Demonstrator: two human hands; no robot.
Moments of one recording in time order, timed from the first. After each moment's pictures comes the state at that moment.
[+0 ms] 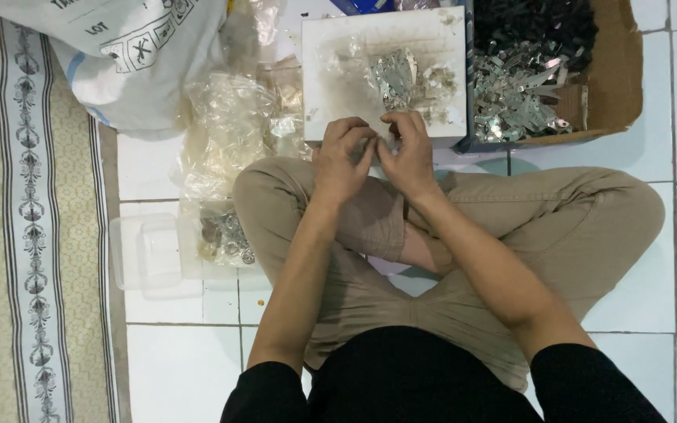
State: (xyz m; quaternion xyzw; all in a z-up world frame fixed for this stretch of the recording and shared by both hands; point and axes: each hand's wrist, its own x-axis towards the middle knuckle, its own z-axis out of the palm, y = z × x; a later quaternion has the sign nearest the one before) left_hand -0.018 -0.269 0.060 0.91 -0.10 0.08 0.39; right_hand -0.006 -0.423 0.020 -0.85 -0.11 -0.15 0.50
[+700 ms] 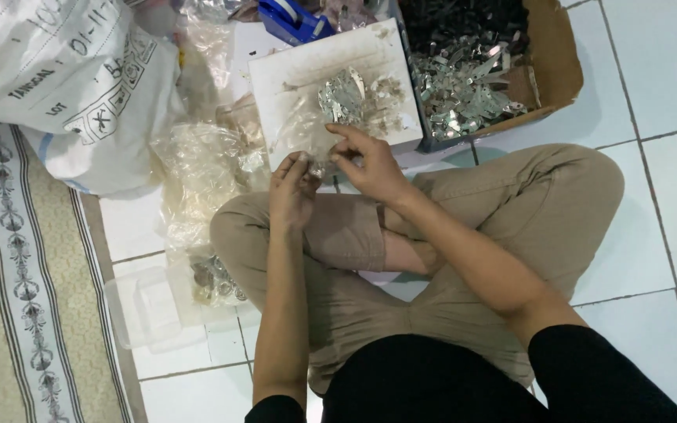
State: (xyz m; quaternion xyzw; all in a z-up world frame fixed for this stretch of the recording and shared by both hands) left_hand -0.006 -0.255 0.021 0.48 0.20 -0.08 0.85; right_hand -0.003 -0.433 0.051 -0.75 -0.13 -0.06 0.65
